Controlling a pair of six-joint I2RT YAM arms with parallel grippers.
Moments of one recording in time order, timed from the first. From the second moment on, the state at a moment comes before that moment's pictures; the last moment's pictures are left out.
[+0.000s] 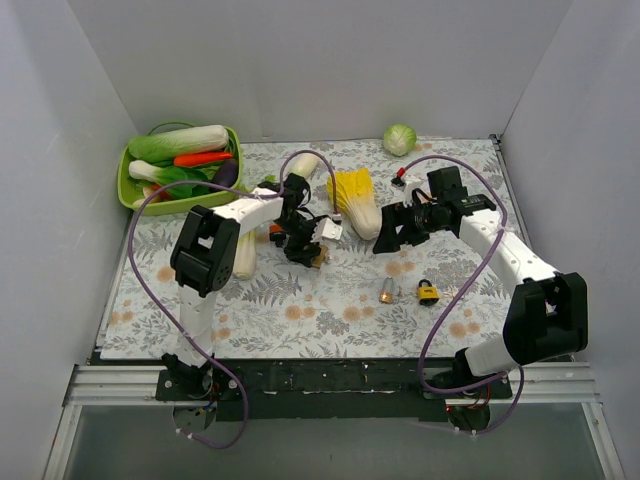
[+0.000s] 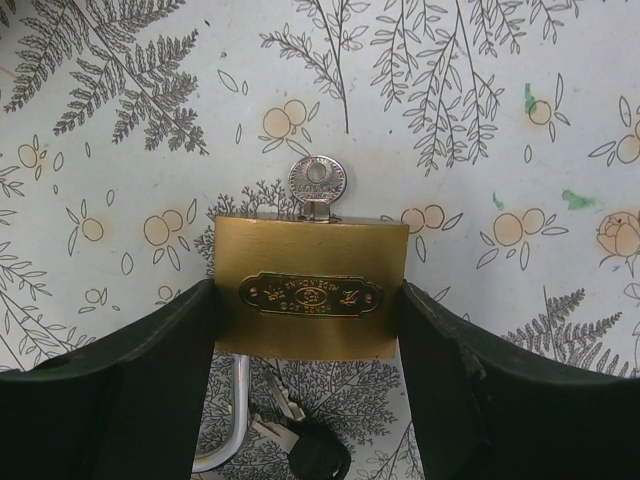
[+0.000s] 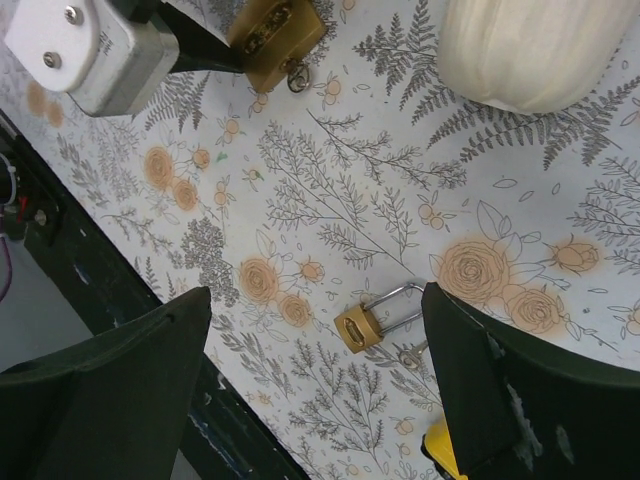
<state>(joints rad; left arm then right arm) -0.50 2.11 1.54 -0.83 0.65 1.31 0.27 1.45 1.12 -0.67 -0.64 -0.05</state>
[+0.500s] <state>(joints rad) -0.59 1.93 1.53 -0.80 0.64 1.19 0.27 1.46 1.11 -0.62 -0.82 0.00</state>
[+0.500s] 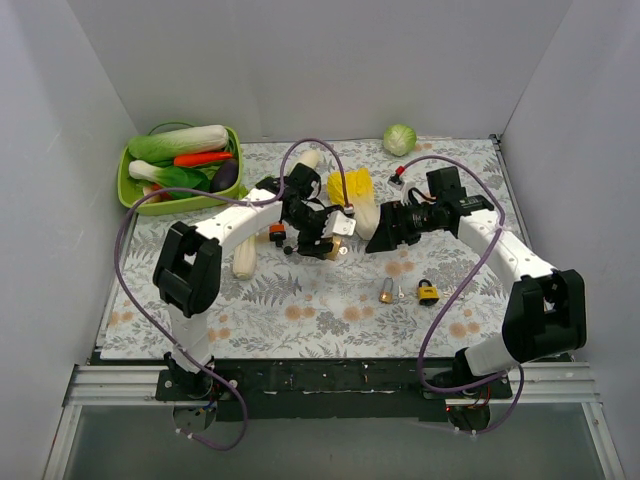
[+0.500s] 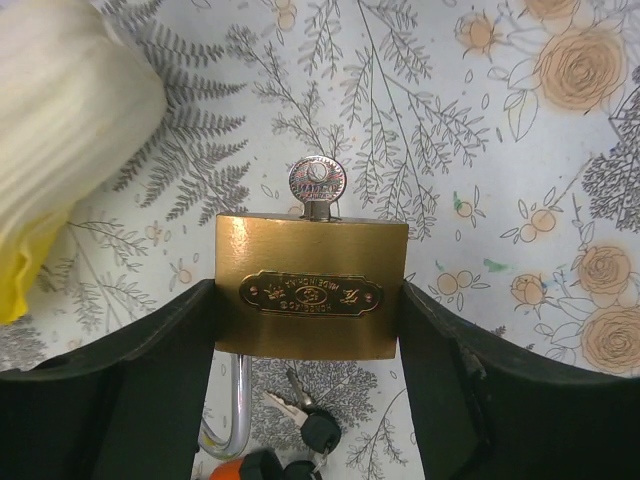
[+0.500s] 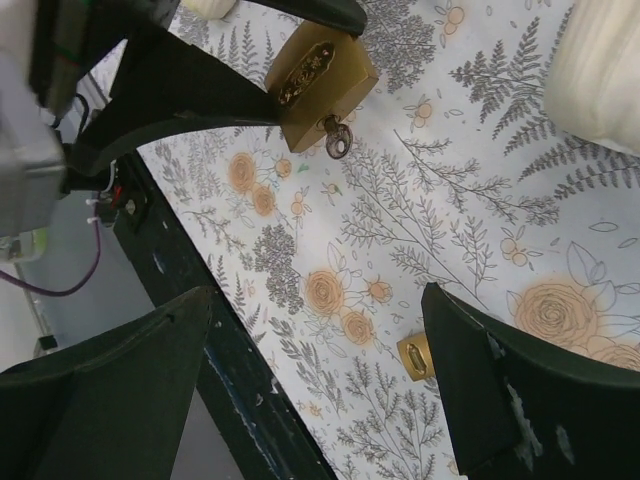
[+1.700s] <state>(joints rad) -0.75 1.71 1.53 -0.83 0.62 0.99 0.41 1.56 0.96 -0.16 -1.12 0.51</state>
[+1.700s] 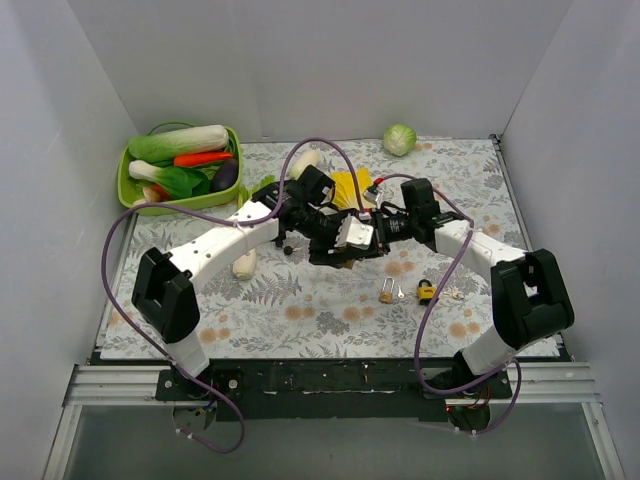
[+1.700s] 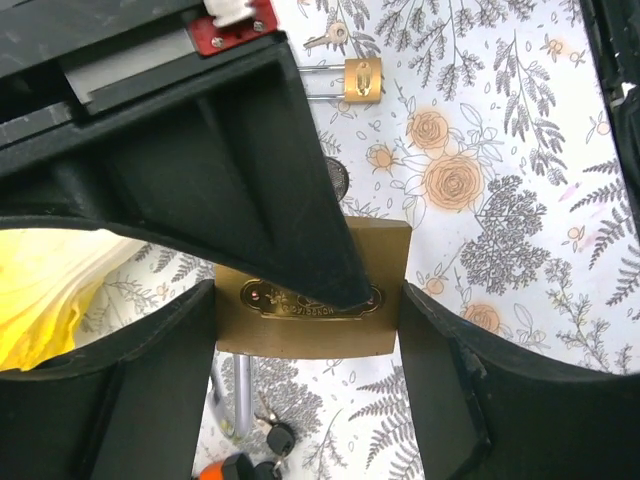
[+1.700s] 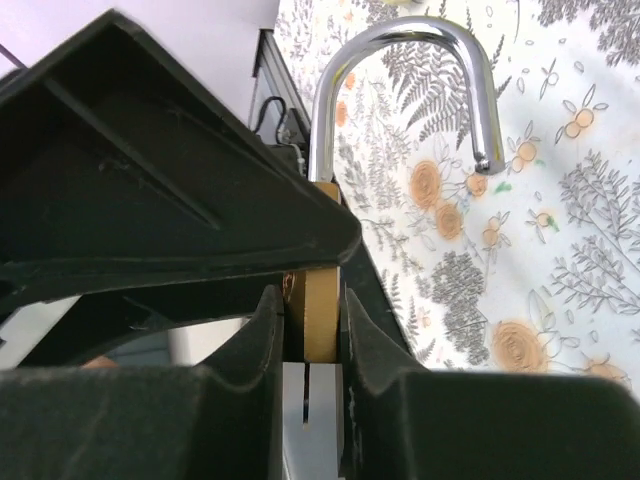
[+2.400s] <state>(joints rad) -0.57 1.25 1.44 -0.84 0.58 0.76 0.38 1.44 0.97 -0.28 -1.21 0.34</state>
